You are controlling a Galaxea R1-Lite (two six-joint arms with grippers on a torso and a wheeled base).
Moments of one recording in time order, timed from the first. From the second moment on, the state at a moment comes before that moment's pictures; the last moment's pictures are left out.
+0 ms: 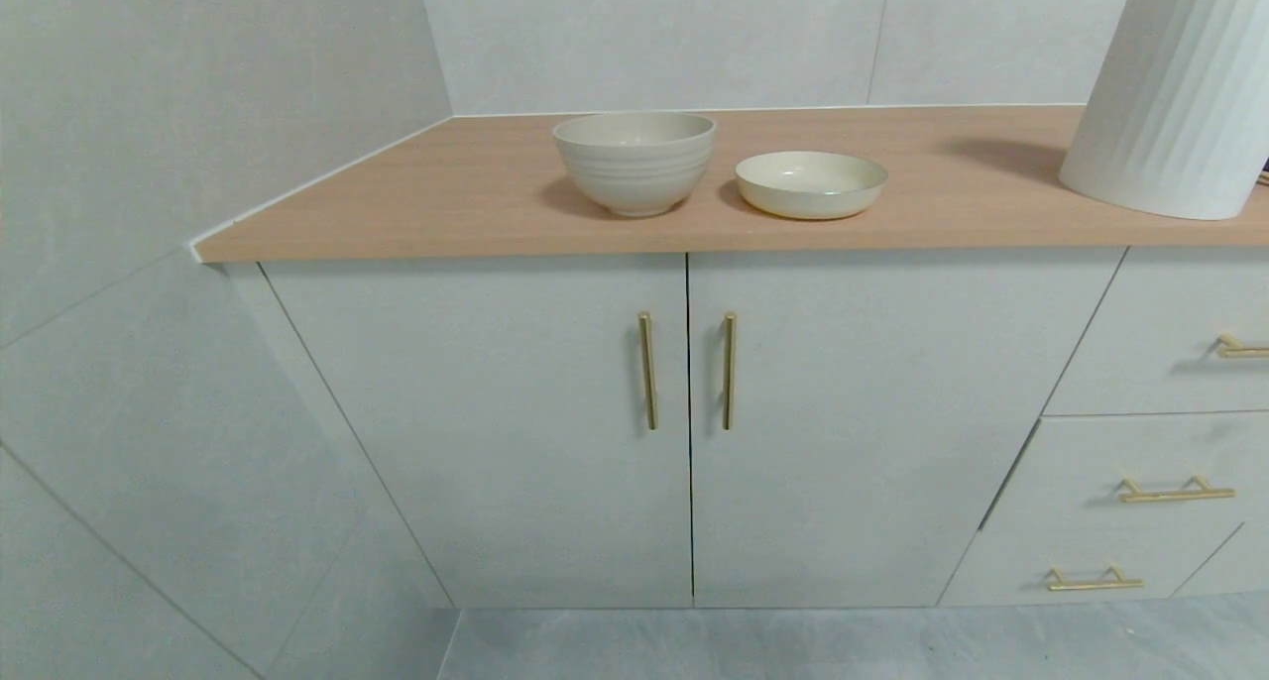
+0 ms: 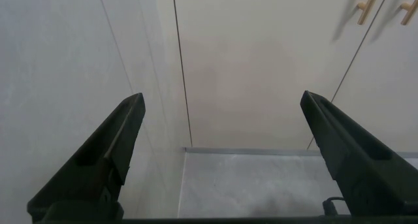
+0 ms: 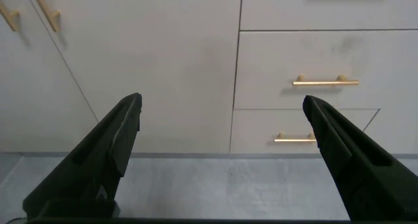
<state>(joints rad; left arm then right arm) 0.00 0.00 0.00 0.00 0.03 0.00 0.00 0.00 0.00 -0.01 0.00 0.00</state>
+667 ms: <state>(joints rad) 0.00 0.00 0.00 0.00 0.03 0.00 0.06 0.38 -0.20 0.05 0.22 0.01</state>
